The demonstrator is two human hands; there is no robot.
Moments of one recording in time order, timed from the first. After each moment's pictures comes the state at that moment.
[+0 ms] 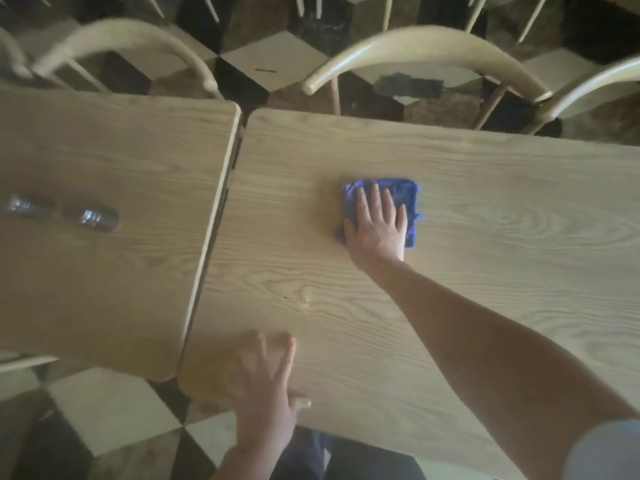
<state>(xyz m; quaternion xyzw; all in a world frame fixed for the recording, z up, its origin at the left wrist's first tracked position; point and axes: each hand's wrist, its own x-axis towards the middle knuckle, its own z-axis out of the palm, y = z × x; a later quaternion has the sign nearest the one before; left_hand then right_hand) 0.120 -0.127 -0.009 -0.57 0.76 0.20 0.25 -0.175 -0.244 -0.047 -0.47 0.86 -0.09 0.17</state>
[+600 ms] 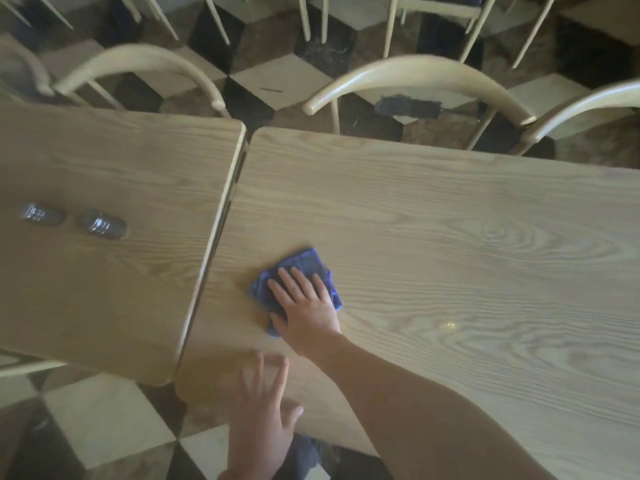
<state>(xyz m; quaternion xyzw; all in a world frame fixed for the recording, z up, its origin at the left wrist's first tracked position) 0.125 -0.110 -0.003 -0.54 0.79 0.18 0.21 -0.041 -0.193 -0.045 -0.65 0.72 -0.10 0.23</state>
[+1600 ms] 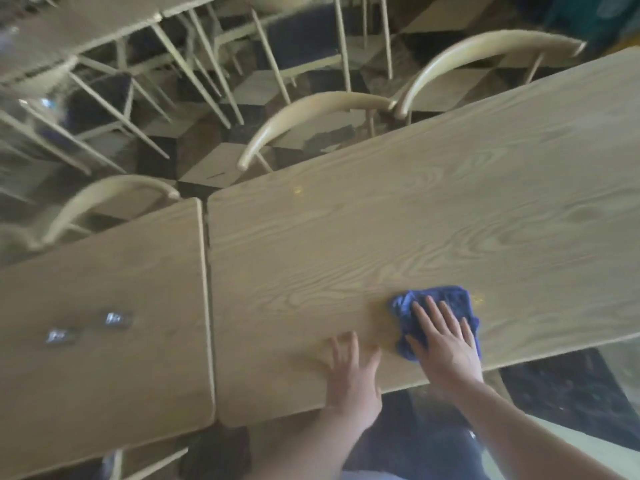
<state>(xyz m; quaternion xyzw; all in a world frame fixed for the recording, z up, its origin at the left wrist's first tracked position) 0.057 -0.057 0.019 -0.27 0.91 0.15 0.28 -0.085 0.070 -0.025 -0.28 0.93 -0.12 0.20</state>
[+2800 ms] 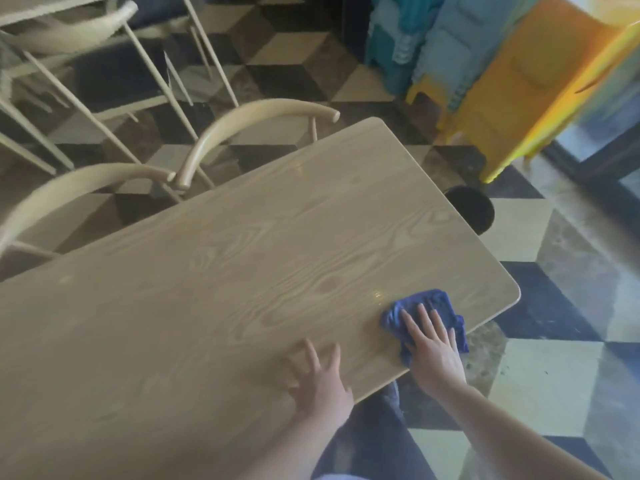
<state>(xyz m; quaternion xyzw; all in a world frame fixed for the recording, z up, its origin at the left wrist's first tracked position) -0.283 0.195 0.018 -0.28 0.87 0.19 0.35 -0.396 0.378 0.005 -0.13 0.95 -0.06 0.27</state>
